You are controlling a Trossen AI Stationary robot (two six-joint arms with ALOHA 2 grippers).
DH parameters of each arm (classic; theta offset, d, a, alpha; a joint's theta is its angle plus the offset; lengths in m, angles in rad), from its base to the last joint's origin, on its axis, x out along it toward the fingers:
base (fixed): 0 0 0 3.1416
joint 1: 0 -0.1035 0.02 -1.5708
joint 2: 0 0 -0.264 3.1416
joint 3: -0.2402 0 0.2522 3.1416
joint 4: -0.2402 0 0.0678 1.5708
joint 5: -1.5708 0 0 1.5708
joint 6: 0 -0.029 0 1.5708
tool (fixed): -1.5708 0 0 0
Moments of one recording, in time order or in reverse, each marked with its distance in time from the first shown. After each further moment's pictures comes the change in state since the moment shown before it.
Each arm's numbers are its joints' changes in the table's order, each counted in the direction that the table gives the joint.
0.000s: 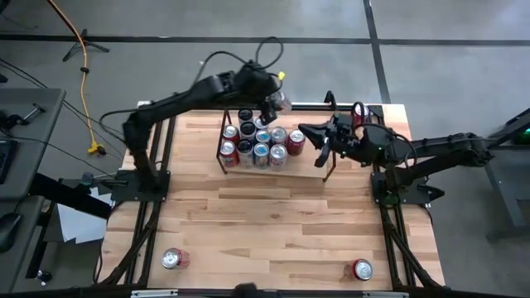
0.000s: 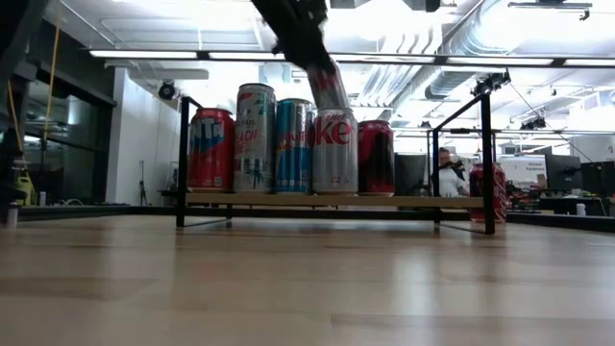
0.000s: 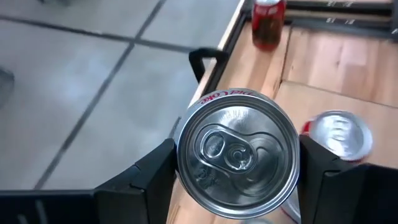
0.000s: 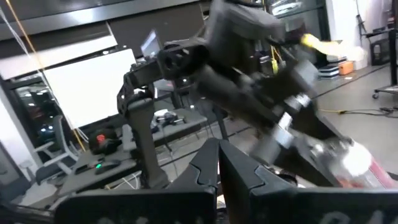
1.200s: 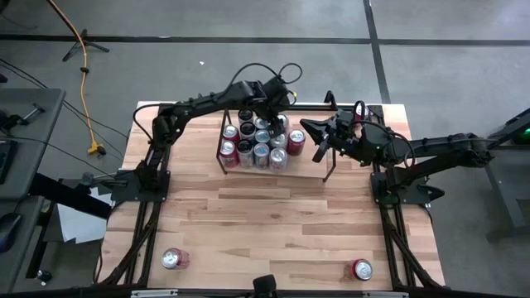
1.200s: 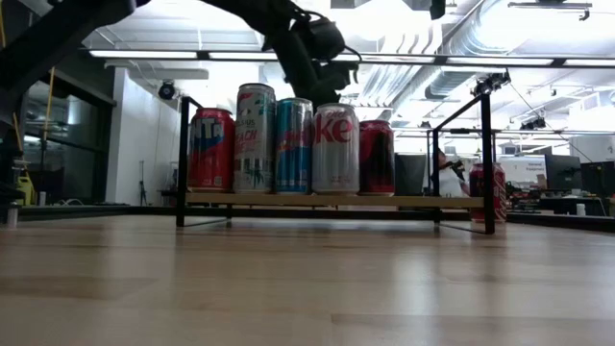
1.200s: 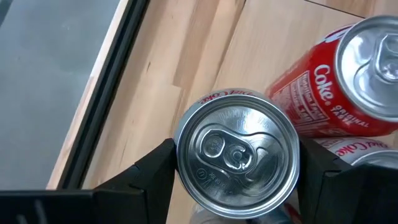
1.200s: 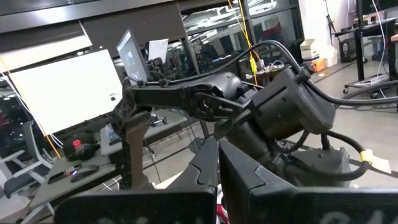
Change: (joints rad) left arm -0.037 -0.302 -0.118 -0.165 0.219 0.033; right arm 0.010 -0.001 0.000 -0.031 0.080 -0.020
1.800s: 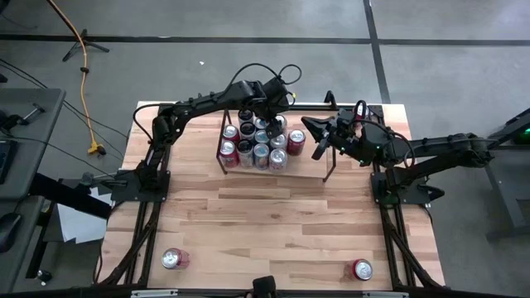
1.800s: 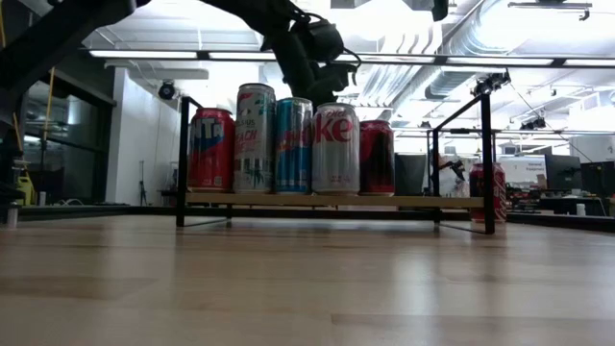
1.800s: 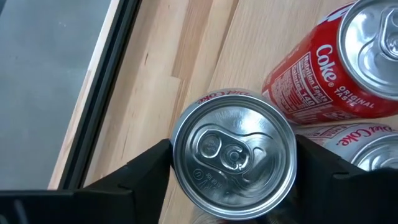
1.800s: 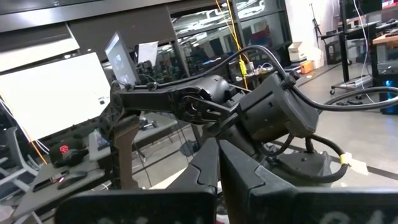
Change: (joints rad) left arm 0.000 0.000 0.000 -0.031 0.004 -0.037; right arm 0.009 0.000 0.000 0.000 0.044 0.000
